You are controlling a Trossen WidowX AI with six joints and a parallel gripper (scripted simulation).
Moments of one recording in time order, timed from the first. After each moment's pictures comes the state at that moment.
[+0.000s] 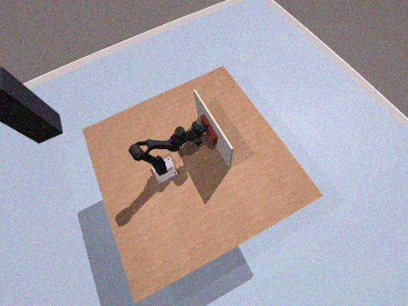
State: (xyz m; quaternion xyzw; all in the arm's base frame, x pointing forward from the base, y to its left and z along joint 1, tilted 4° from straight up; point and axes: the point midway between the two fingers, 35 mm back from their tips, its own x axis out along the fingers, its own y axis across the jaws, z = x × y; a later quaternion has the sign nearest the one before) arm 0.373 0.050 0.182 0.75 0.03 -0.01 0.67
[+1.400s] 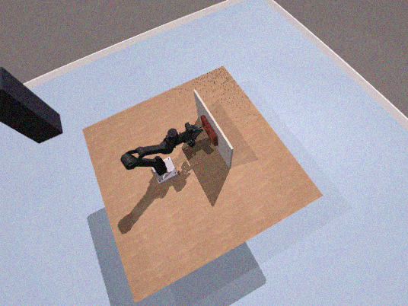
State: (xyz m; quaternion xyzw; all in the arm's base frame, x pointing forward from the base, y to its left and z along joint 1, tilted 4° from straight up) arm 0.332 0.052 0.195 0.73 0.03 0.00 0.69
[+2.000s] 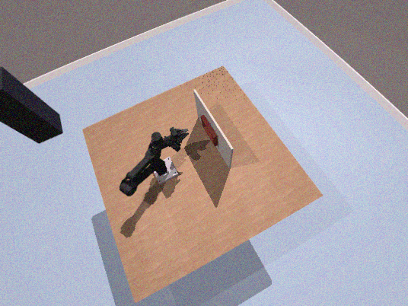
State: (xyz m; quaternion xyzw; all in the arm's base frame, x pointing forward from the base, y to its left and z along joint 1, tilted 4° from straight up) arm 0.240 0.063 0.211 0.75 0.04 -0.01 0.66
